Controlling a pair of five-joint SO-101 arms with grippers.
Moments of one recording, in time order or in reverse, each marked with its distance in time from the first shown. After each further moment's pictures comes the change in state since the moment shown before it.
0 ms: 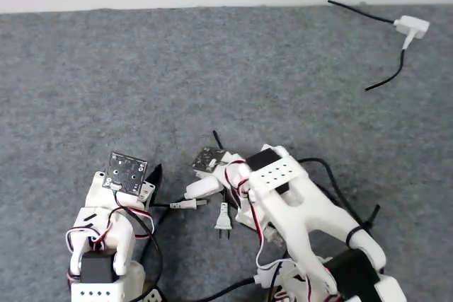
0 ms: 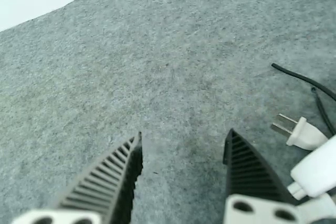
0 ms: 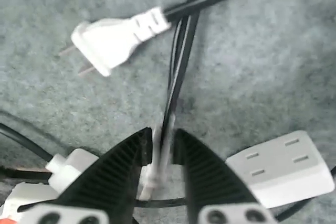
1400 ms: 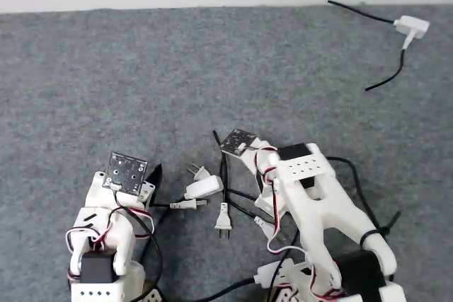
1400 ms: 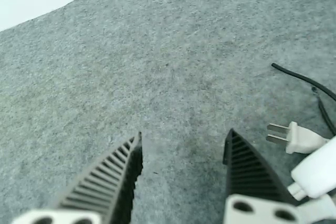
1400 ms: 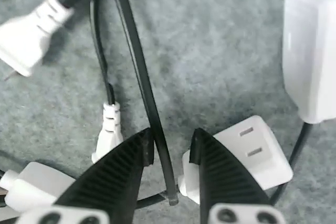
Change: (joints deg) left arm 0.0 0.0 0.0 0.0 0.0; right arm 12.7 -0.7 2.5 -6.7 4.1
